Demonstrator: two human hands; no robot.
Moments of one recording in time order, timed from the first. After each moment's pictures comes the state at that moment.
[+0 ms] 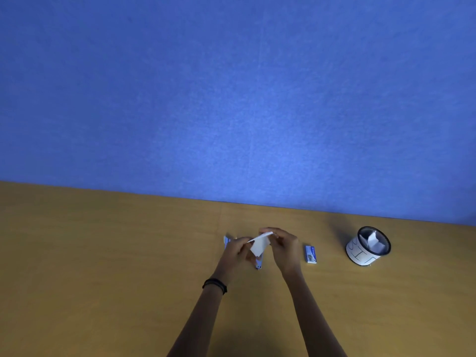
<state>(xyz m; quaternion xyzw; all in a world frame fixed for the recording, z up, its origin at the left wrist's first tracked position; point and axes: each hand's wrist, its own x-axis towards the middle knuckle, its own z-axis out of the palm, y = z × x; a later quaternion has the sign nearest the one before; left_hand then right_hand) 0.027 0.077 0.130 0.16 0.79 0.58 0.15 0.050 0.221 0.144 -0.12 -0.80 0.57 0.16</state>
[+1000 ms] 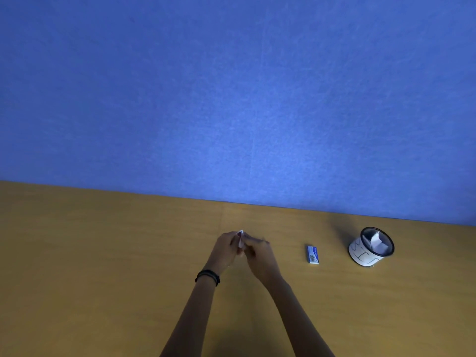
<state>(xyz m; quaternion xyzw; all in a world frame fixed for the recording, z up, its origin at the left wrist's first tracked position) 0.009 0.060 0.148 0.10 0.83 0.53 0.15 0.050 0.175 0.150 0.03 -0.89 0.46 0.05</state>
